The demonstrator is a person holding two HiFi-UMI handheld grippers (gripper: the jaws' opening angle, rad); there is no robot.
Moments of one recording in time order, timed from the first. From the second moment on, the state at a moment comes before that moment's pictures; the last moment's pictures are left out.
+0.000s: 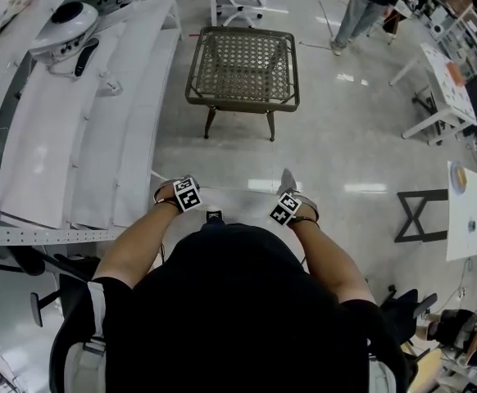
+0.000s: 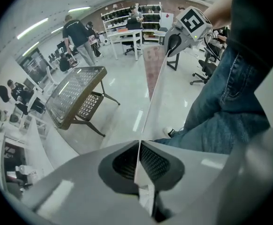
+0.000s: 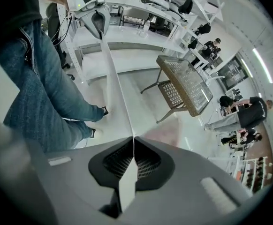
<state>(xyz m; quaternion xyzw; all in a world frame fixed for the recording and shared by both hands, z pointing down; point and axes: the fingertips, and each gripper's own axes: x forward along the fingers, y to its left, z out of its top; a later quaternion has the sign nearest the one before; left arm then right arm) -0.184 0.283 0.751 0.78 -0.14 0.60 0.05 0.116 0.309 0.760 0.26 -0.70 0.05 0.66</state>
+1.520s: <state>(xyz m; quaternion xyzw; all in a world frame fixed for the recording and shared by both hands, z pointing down) -0.145 0.164 0.529 0.83 -0.28 0.48 -0.07 0.154 0.205 0.523 0.47 -0.74 -0.02 0.48</state>
